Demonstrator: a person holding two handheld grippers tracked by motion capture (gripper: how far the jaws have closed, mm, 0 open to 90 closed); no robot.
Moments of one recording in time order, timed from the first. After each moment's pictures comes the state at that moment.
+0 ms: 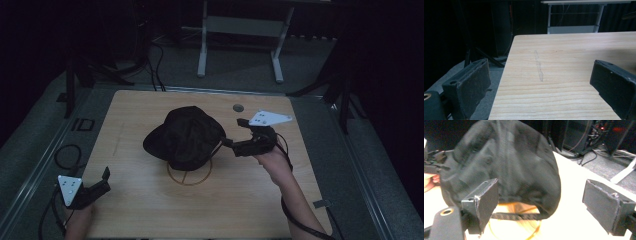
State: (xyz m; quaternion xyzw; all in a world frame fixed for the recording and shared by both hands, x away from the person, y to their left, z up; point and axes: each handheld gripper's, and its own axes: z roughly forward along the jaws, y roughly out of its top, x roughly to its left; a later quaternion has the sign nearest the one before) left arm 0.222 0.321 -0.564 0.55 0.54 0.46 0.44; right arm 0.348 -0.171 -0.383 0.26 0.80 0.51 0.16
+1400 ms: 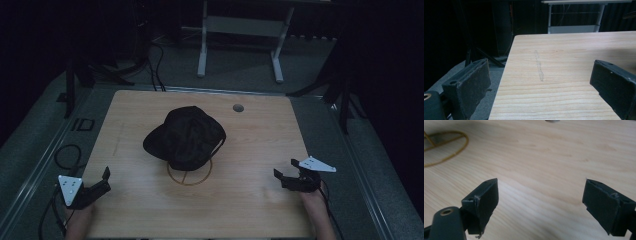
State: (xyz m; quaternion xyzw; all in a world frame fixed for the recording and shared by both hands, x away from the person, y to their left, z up) left arm 0.222 0.320 -0.564 0.55 0.54 0.47 0.44; right arm 0.313 -0.334 -0.531 0.43 0.76 0.43 0.22
